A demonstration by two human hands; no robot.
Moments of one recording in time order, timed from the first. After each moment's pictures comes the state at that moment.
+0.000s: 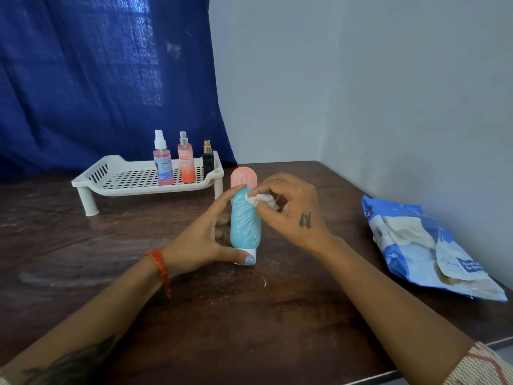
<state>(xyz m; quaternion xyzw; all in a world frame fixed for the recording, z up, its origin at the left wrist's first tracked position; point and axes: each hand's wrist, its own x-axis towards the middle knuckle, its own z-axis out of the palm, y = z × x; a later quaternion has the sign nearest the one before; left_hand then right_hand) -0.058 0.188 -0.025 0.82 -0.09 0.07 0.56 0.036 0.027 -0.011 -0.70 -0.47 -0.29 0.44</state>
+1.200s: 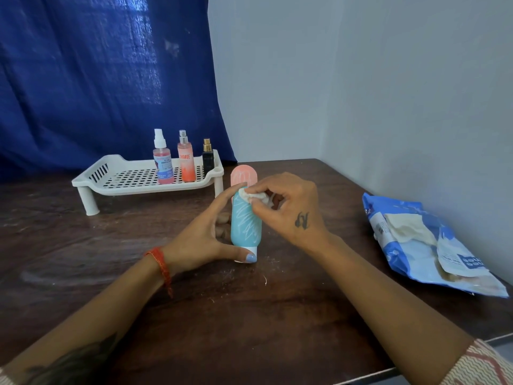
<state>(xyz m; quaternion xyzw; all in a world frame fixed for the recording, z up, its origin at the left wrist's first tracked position) -0.061 0.184 -0.020 0.82 -0.09 0.07 0.55 0.032 0.030 -0.010 -0.69 -0.48 -0.34 0.42</state>
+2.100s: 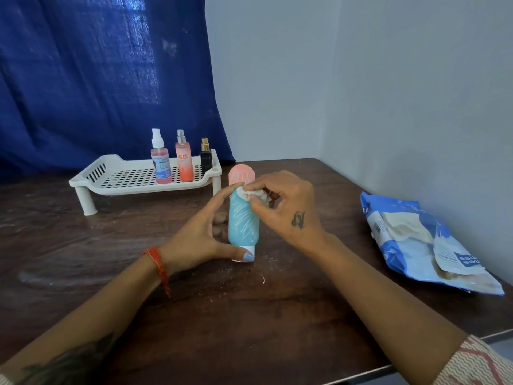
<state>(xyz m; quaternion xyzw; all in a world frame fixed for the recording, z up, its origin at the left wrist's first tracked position) -0.062 0.183 -0.020 0.82 -0.09 0.09 0.56 0.032 0.032 -0.010 -0.69 -0.48 -0.34 0.43</state>
